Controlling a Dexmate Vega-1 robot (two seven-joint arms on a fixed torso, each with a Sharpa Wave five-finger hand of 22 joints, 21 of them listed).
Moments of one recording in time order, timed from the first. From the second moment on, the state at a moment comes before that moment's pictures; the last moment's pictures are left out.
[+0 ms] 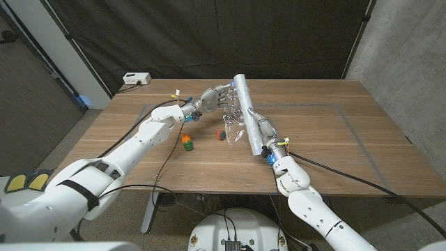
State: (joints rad) left arm 0.48 0.43 0.57 -1.01 -0.66 -0.19 -0.75; left_hand 0.61 0.00 0.31 -0.13 0.21 0.00 -0.08 0.26 0.20 0.13 -0.02 0.25 0.20 0.31 -0.04 0.25 0.18 0.39 0.12 0.36 0.21; right arm -1.16 -0.34 -0.49 -1.69 0.81 0.35 -0.03; right_hand 1.05 0.05 0.39 -0.13 0.22 0.77 0.07 0.26 0.21 0.95 0.10 0.47 0.36 1.05 -0.02 0.58 0.45 0.56 -0.05 0.96 0.39
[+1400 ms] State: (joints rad) left arm 0.47 0.49 0.61 -1.14 -0.58 -0.13 -0.66; left_hand 0.88 0.17 0.48 -0.11 0.18 0.90 0.03 0.60 0.30 1.05 -0.10 0.53 0.36 1.24 -0.21 0.56 0.44 0.63 -0.06 0.83 0.38; right arm -1.04 -0.36 -0.52 -1.49 0.92 0.33 0.39; right_hand 0.44 -0.02 0.19 0.10 0.18 0.32 -0.01 0.18 0.19 0.46 0.09 0.19 0.26 0.56 0.01 0.20 0.30 0.39 0.16 0.86 0.17
